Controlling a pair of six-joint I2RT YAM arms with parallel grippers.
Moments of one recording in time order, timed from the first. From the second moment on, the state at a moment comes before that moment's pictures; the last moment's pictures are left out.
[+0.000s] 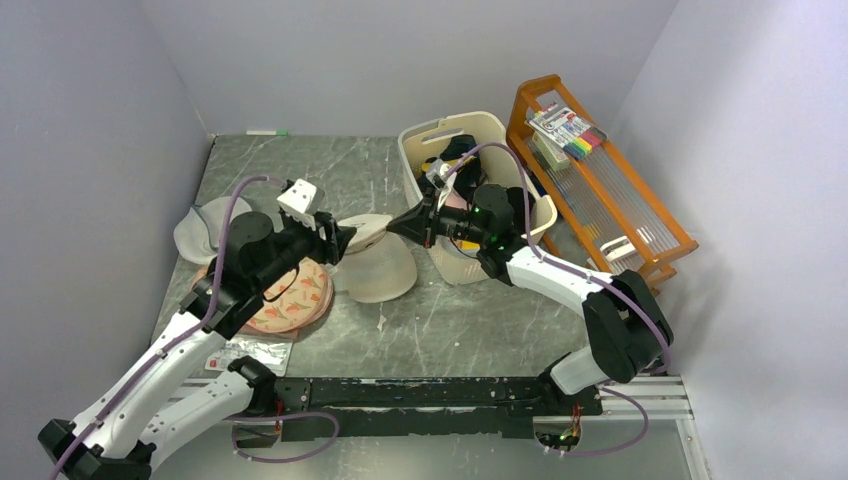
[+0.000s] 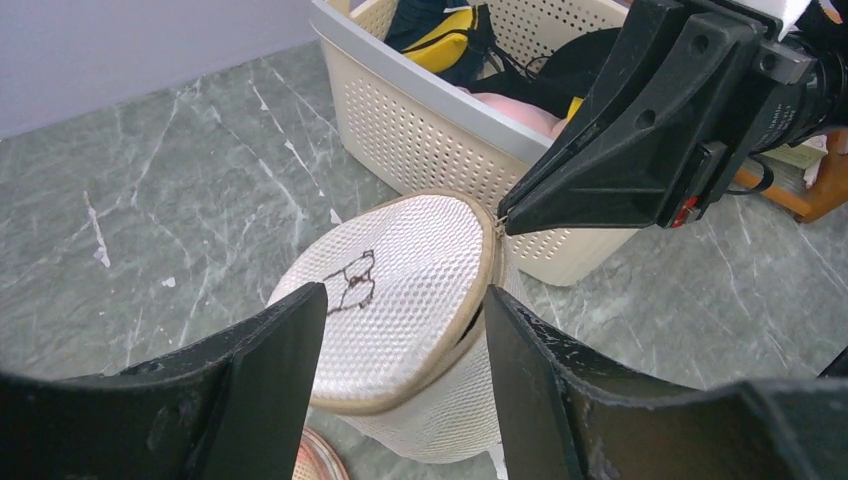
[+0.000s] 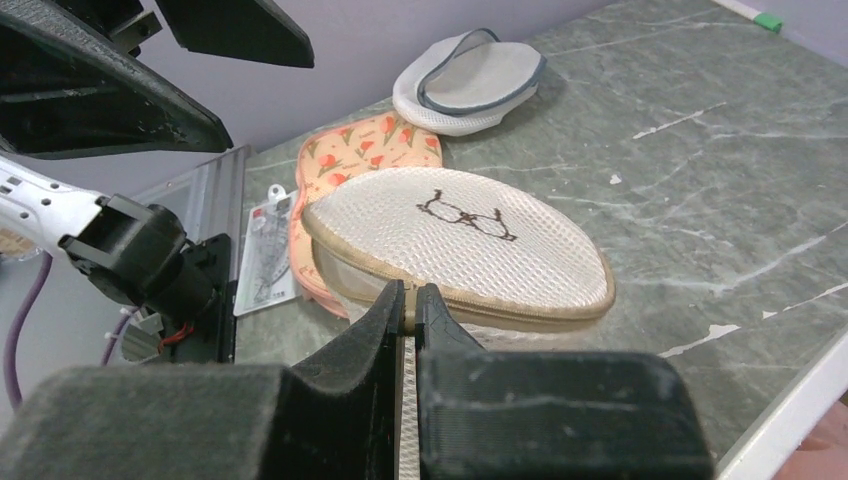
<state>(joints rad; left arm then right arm) -0.58 0.77 0.83 -0.22 0.02 -0.08 0.60 1.48 0.84 0.65 -0.71 0.27</state>
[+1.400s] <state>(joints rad) -0.58 1.02 0.86 -0.24 0.21 -0.09 0.67 1.49 0.87 0.55 -0.68 0.19</state>
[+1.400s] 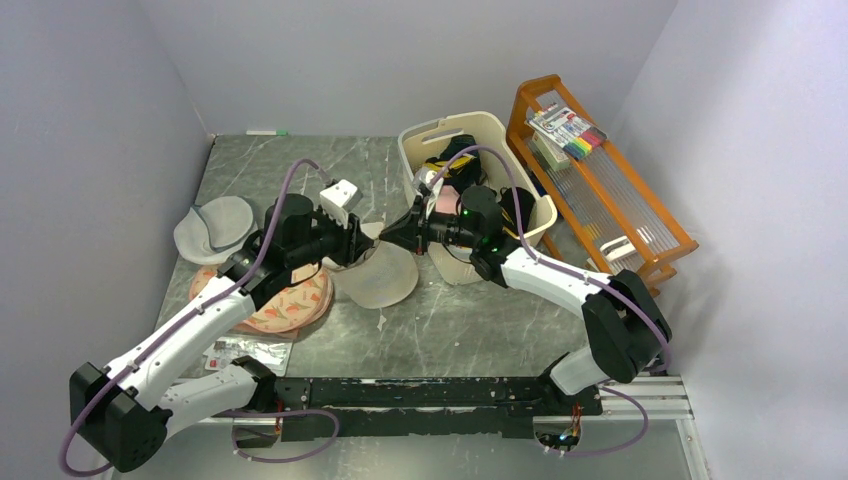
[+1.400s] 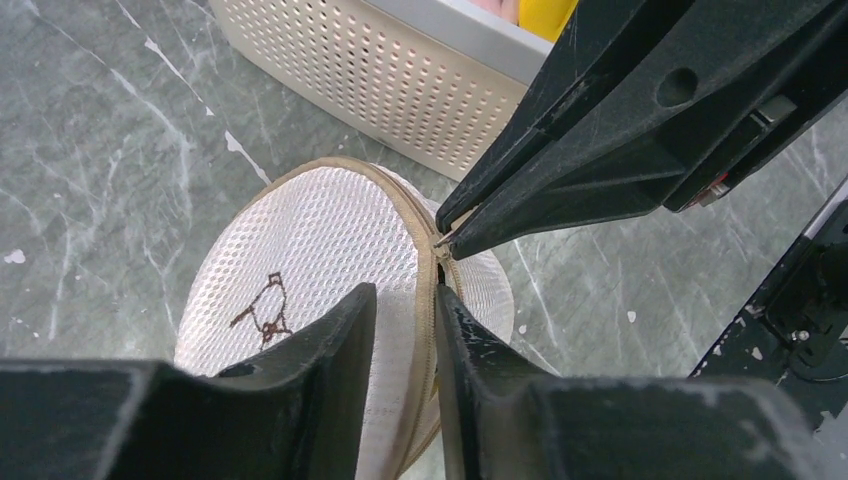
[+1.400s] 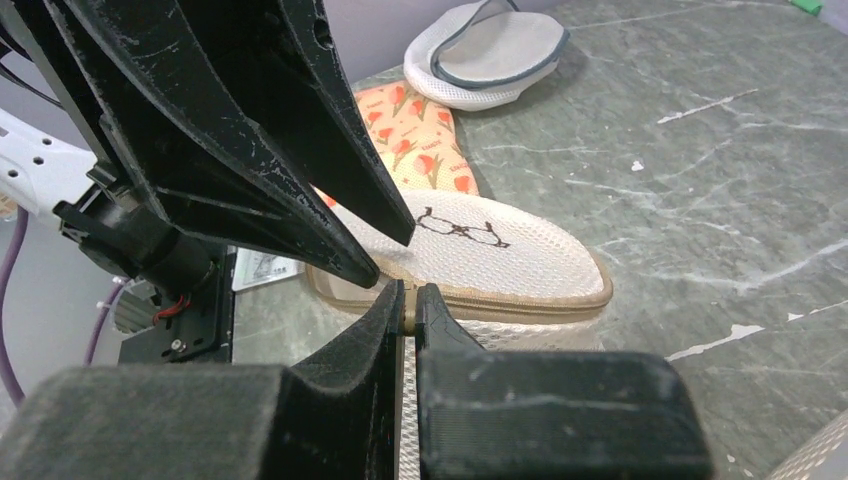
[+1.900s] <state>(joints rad) -0.58 0.94 0.85 -0.24 0.20 -0.09 0.64 1.46 0.86 0.56 -0.67 0.19</state>
